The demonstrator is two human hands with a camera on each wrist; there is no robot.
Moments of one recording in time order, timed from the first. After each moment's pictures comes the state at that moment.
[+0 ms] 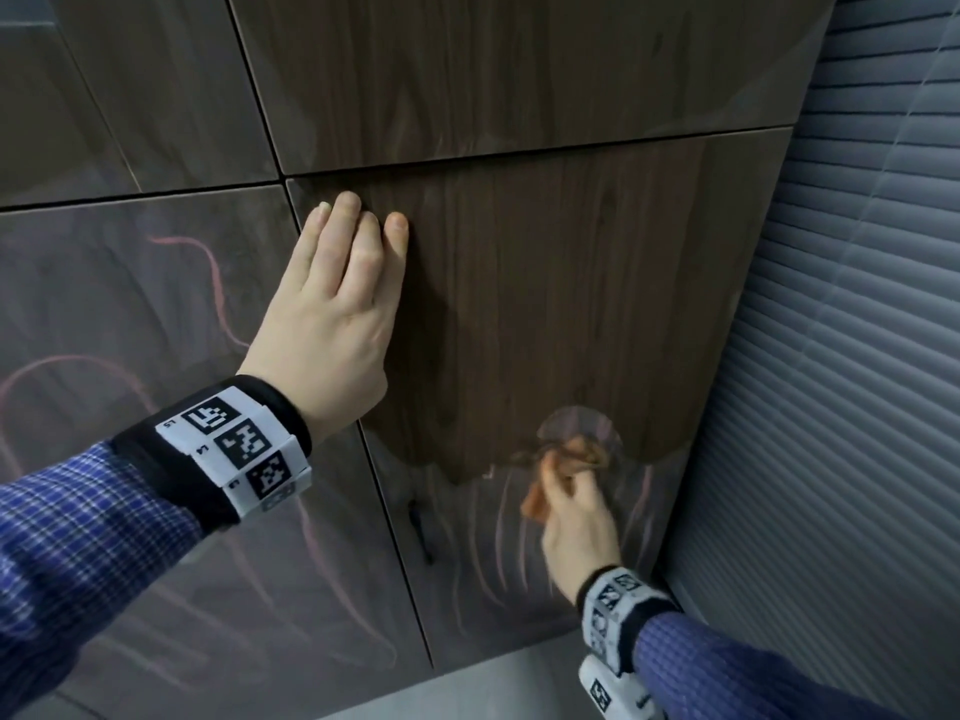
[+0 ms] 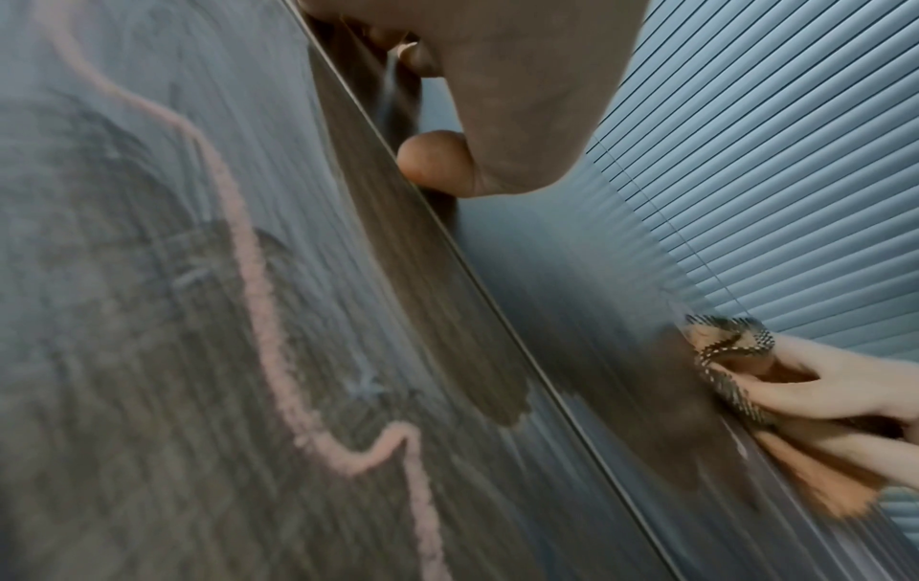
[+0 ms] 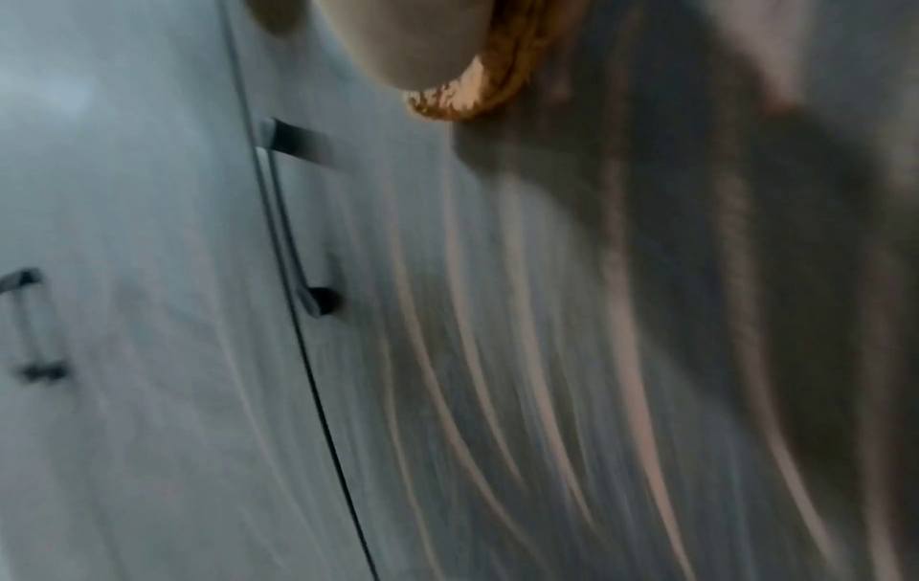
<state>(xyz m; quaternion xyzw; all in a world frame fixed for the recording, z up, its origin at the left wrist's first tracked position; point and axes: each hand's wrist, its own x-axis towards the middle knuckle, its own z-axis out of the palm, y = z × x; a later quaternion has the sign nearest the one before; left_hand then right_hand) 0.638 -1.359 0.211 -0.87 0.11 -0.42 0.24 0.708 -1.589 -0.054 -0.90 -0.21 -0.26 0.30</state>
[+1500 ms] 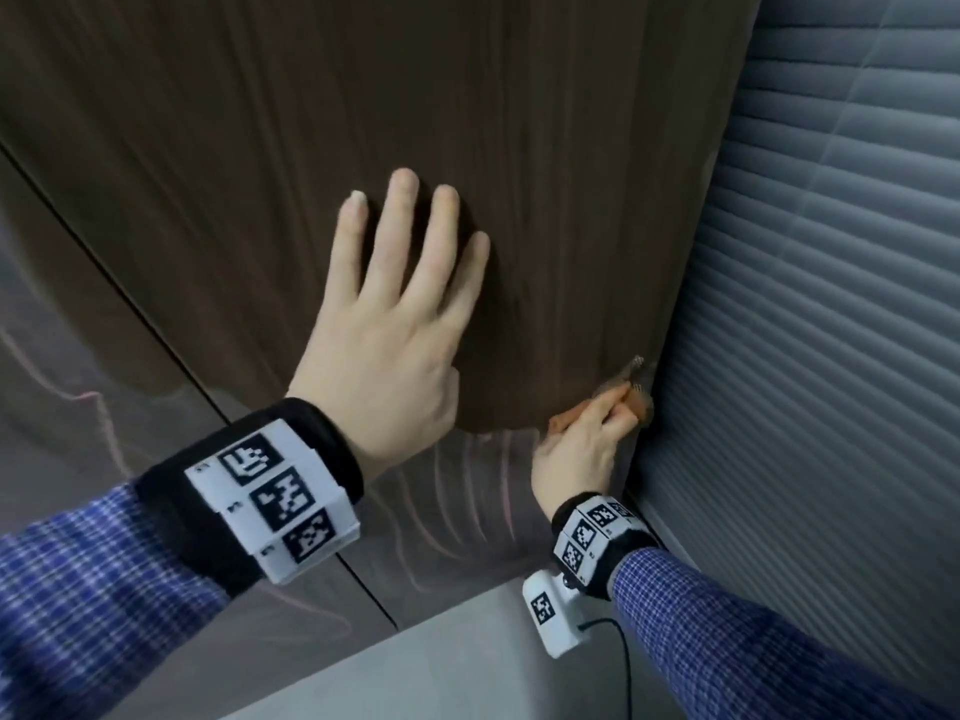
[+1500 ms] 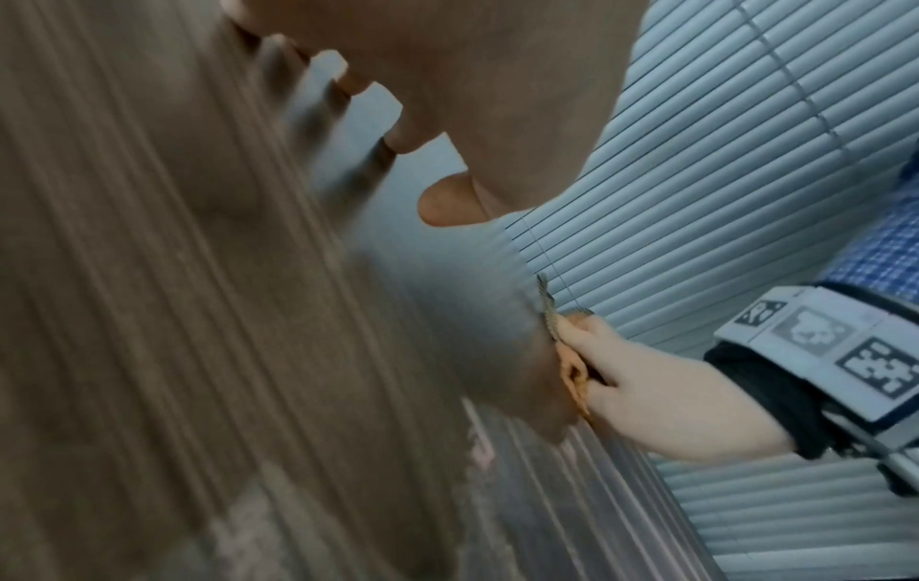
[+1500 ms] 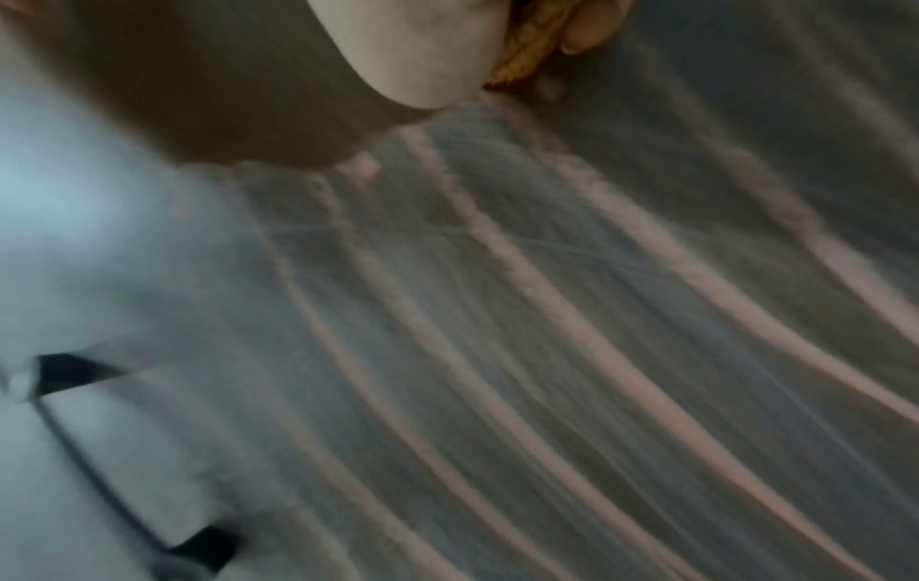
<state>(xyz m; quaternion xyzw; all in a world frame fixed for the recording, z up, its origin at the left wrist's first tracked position) 0.680 -1.465 0.122 -0.90 0.17 -0.33 0.25 0.756 -1.608 -0.088 -0.86 0.14 -0.21 0.44</state>
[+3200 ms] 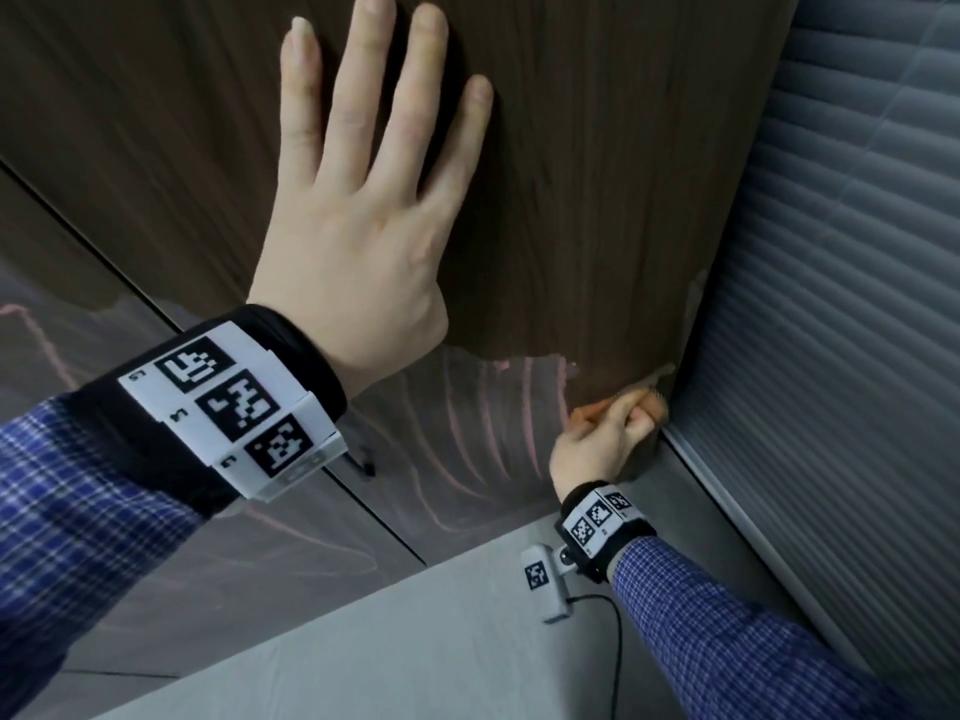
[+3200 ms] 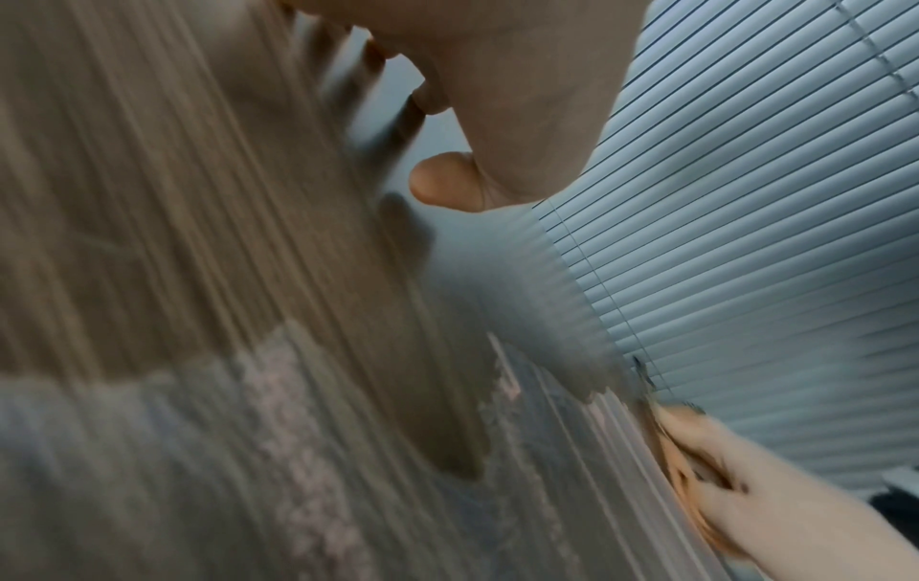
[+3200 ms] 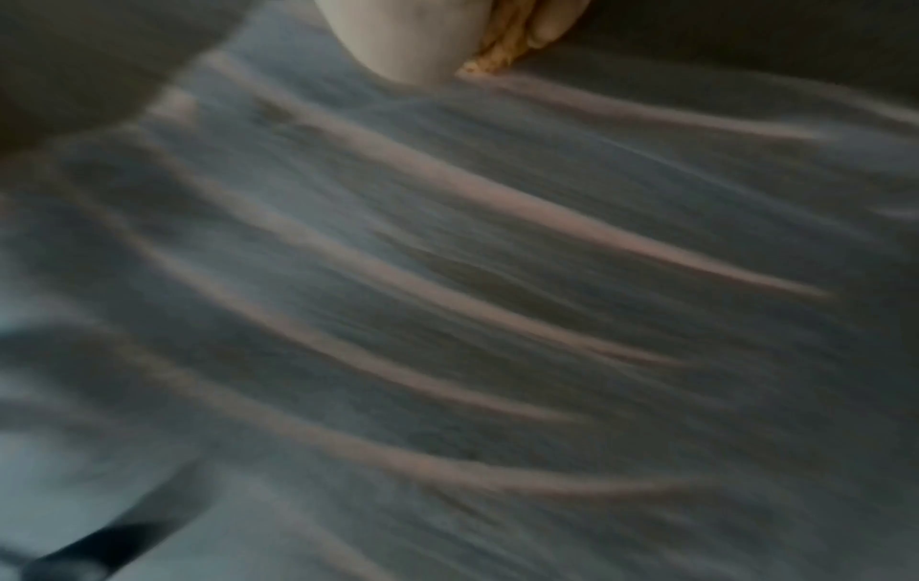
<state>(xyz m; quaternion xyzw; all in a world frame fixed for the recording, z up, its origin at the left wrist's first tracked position) 0.691 -1.457 0.108 -0.88 0.17 -0.37 0.24 0.752 -1.588 -0.195 -0.74 0.22 -0.19 0.61</state>
